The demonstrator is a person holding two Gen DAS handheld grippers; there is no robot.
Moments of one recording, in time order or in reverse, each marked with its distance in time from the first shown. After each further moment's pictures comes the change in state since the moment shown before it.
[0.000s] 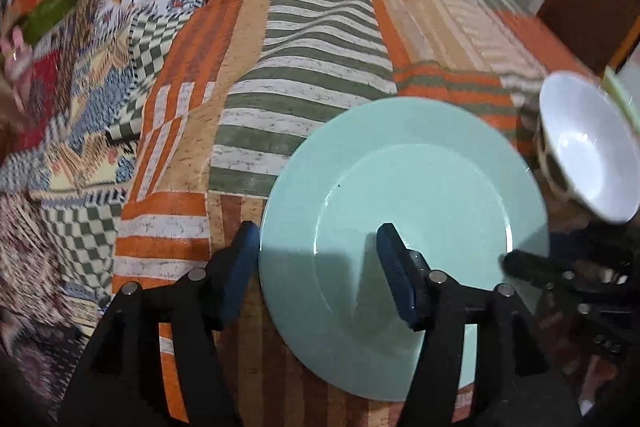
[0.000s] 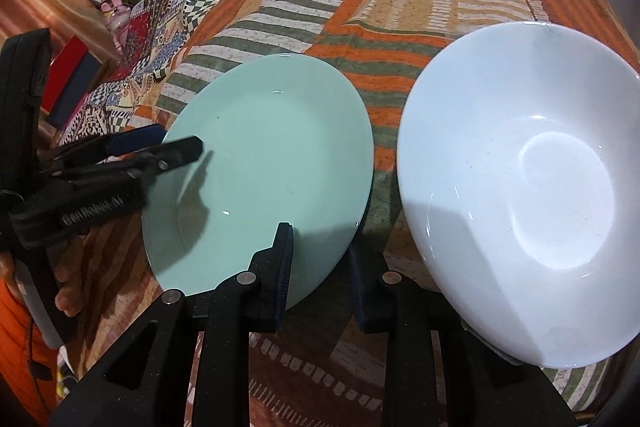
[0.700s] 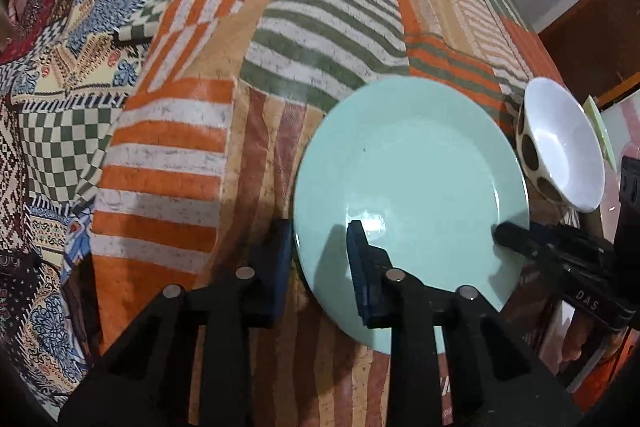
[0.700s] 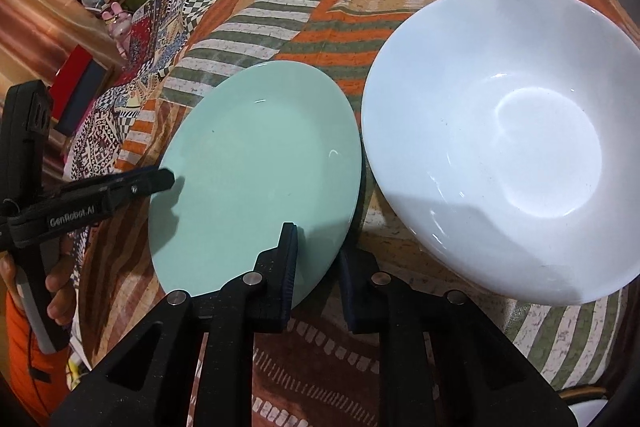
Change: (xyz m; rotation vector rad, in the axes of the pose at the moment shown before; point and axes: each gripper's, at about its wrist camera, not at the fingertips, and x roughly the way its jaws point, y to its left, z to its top) left arm -0.008 0.033 -0.033 -0.191 0.148 -0.175; right arm -0.010 -0.012 -0.015 0.065 0.018 0.048
